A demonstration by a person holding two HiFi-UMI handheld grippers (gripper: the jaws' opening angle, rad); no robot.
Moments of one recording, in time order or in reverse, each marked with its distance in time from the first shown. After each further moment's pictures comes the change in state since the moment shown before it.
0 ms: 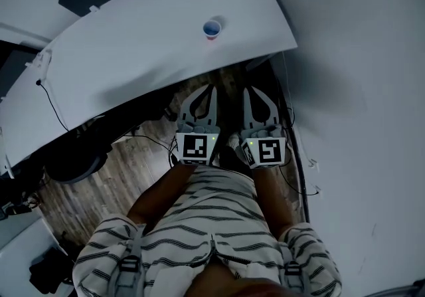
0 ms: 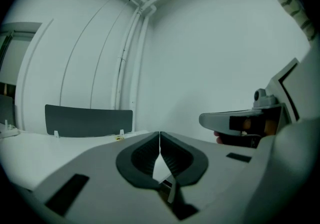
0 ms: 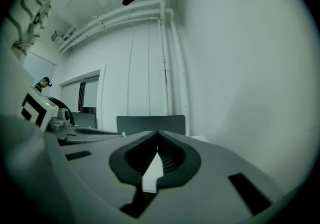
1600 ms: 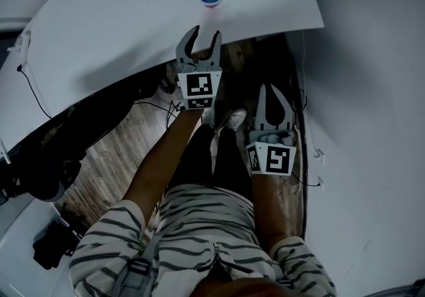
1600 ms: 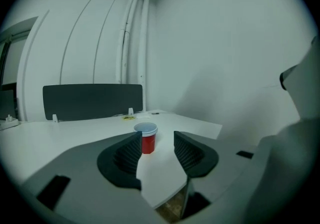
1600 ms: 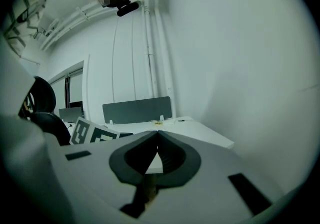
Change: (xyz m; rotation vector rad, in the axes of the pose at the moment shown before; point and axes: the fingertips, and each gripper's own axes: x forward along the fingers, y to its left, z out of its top) left arm 0.151 0.065 -0.153 0.041 0.147 0.139; right arm 0.012 -0.055 -0.109 0.097 0.111 -0.119
